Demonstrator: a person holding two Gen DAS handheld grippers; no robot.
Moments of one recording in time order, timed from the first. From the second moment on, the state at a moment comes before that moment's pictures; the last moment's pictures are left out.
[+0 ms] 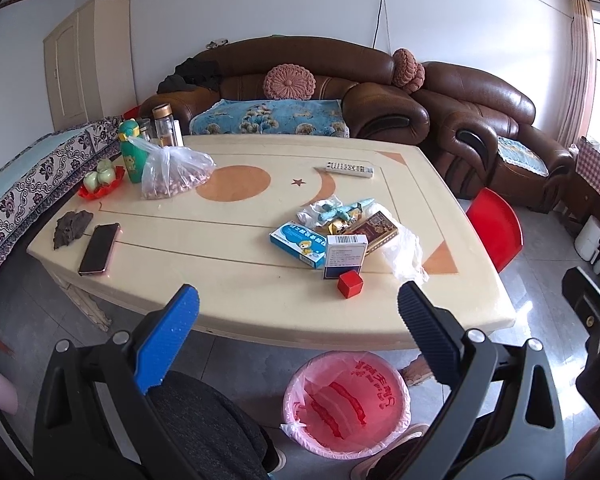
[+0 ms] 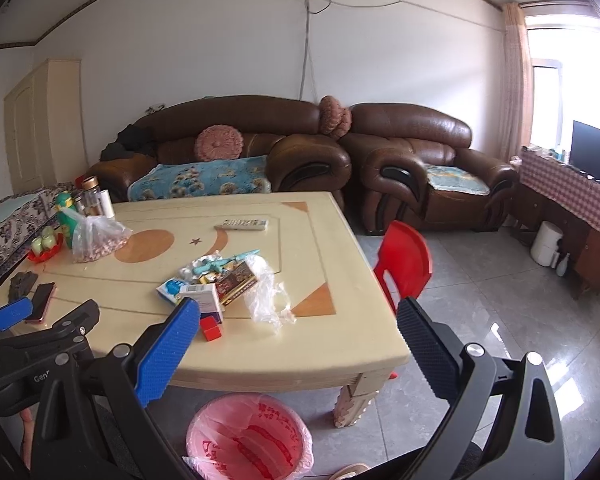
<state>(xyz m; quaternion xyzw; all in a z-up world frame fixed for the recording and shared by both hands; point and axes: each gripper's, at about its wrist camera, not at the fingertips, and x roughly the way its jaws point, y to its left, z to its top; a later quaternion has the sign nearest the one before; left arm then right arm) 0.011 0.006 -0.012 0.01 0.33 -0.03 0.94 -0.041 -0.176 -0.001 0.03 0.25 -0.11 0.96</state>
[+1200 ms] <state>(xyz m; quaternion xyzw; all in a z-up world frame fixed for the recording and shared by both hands) 0.100 -0.021 -0.087 0.09 0.36 -0.11 0.92 0.097 -0.225 -0.107 0.05 0.34 0.00 0.94</state>
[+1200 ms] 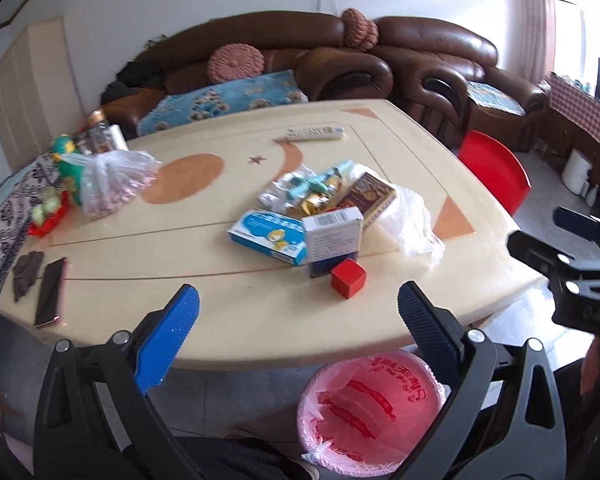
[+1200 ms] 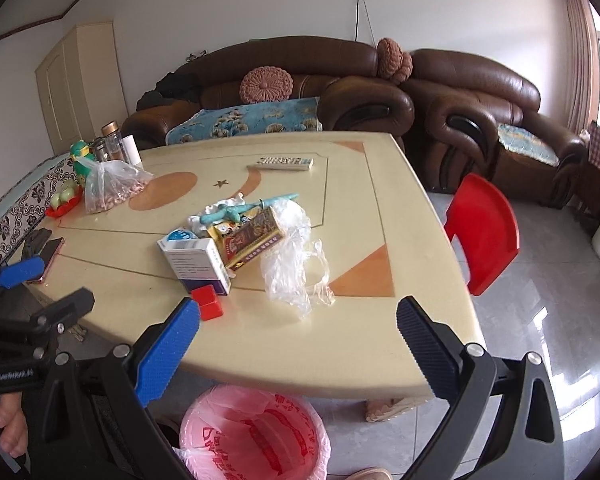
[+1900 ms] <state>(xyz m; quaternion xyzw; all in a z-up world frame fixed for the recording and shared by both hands) 0.201 -0.043 -0.140 0.19 0.36 -0.31 0.86 0.206 -0.230 -0.182 0.07 0.40 0.08 0.91</state>
